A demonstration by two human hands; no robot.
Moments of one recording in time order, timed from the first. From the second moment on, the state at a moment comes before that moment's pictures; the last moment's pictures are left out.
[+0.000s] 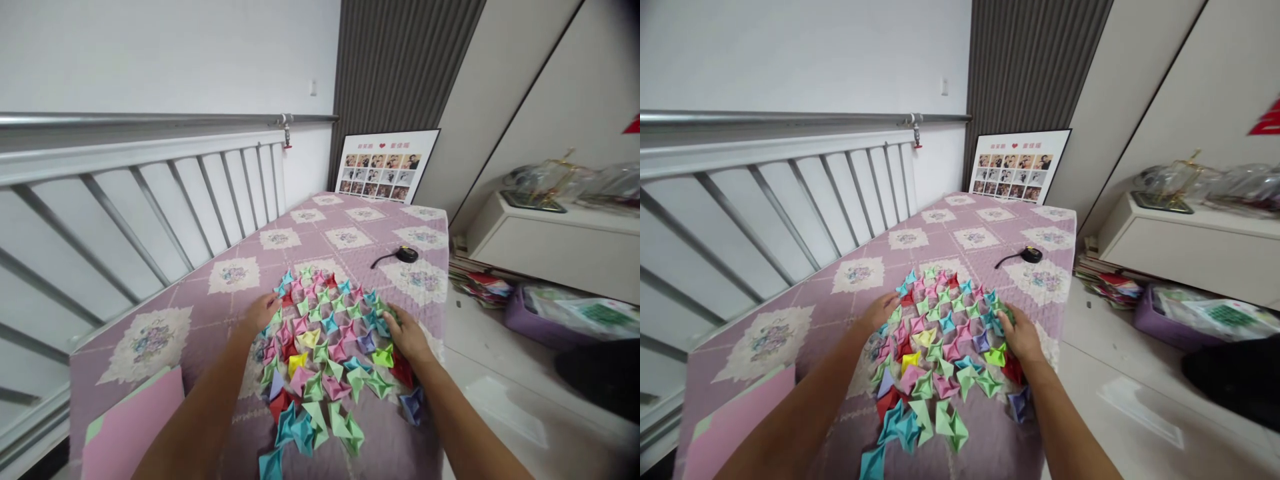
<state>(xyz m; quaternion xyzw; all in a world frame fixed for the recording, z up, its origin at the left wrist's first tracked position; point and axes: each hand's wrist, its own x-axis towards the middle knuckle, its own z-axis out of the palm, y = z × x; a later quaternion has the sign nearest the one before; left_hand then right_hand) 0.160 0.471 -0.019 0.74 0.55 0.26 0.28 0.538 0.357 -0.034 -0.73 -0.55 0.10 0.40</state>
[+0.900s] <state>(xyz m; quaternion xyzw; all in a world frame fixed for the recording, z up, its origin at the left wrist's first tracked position) 0.276 0.579 -0.013 0.82 0.45 0.16 0.31 0.501 0.500 -0.031 -0.61 -0.67 0.25 0.35</state>
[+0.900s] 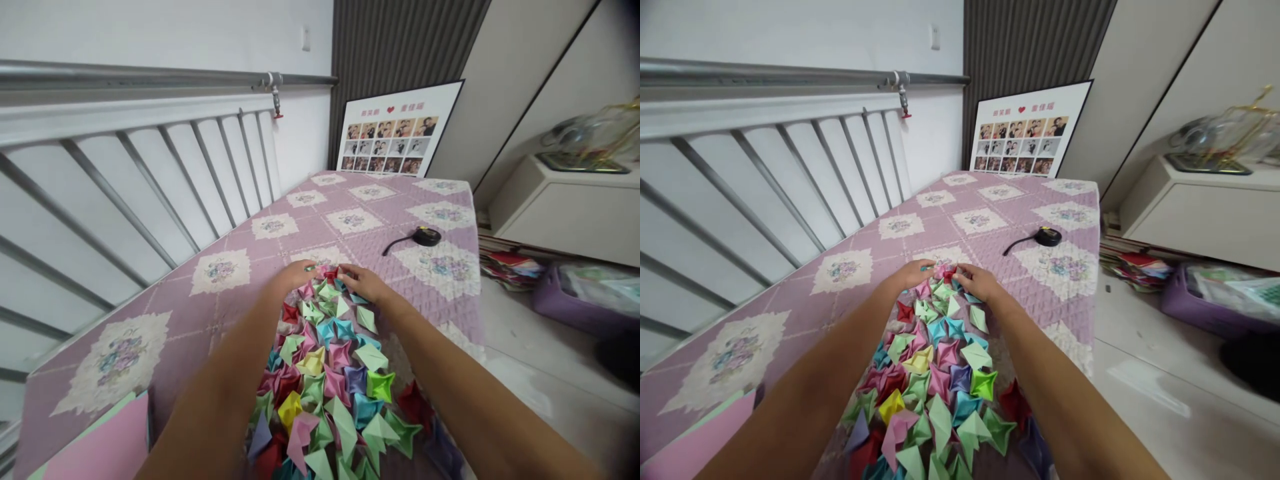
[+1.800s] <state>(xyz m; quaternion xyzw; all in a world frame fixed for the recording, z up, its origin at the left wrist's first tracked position) 0.112 0.166 -0.032 0.76 0.61 0.13 0.20 0.484 0.222 -0.031 -0.72 -0.49 0.16 0.46</state>
